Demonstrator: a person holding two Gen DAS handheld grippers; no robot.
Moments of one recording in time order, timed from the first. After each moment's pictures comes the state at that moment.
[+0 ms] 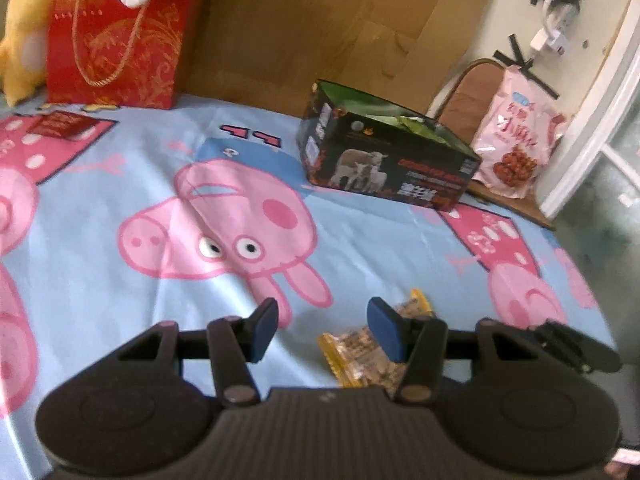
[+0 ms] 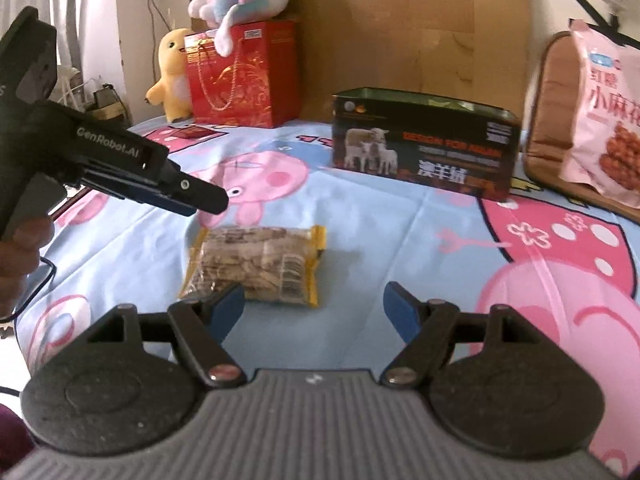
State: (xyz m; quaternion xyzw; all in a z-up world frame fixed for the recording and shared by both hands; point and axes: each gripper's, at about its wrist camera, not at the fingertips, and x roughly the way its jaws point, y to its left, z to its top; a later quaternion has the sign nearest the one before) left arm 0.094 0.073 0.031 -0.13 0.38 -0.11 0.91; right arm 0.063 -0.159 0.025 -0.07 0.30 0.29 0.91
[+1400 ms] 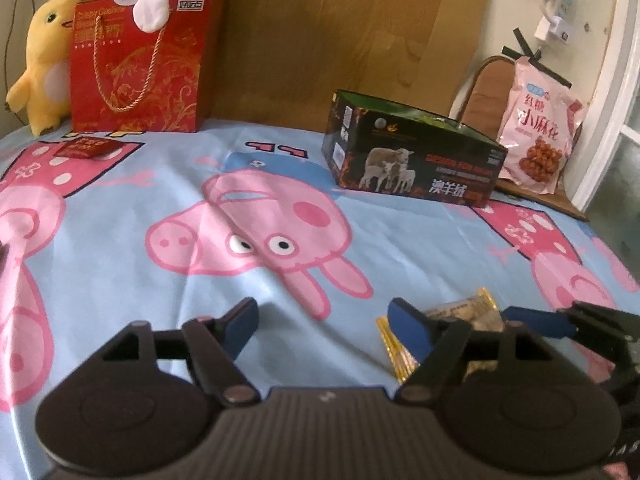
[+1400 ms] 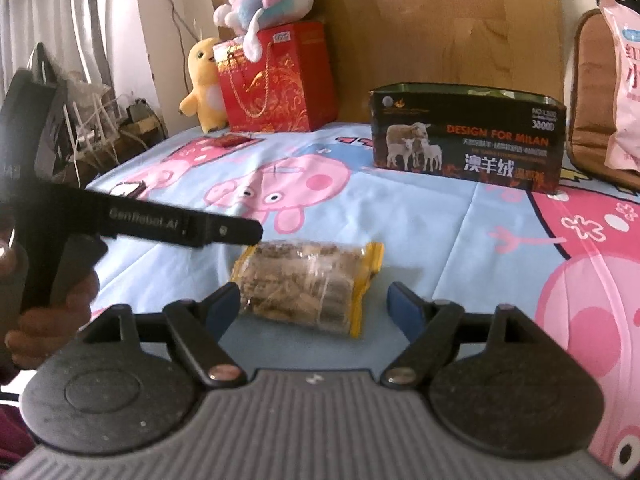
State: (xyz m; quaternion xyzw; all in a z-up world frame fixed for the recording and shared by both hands) left arm 0.083 0.071 0.006 -0.09 0.34 -0.08 0.93; right arm 0.067 -0.164 0.018 -0.01 0.30 0.34 0.89
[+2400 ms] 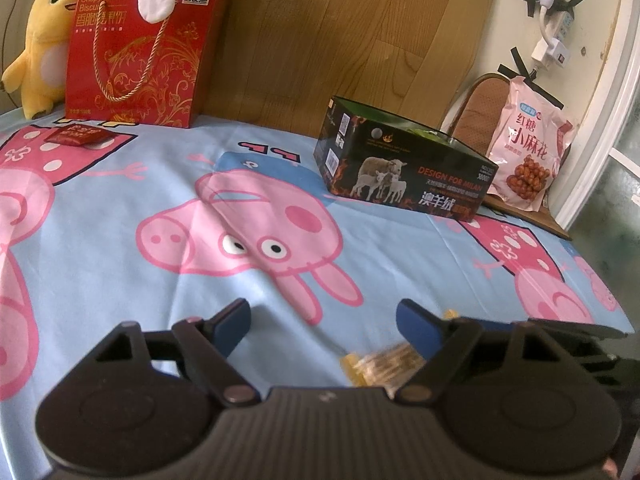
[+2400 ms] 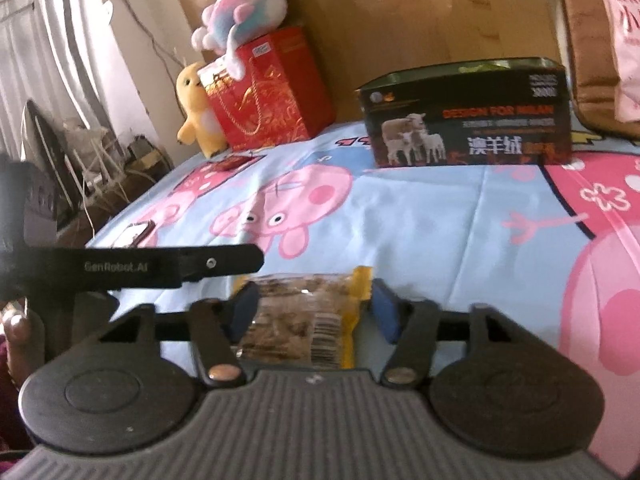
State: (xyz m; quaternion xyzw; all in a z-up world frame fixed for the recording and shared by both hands) left arm 0.083 0.079 0.003 -0.12 0.33 -0.10 0.93; right arm 0.088 -0.161 0.017 0.06 0.33 0.36 0.87
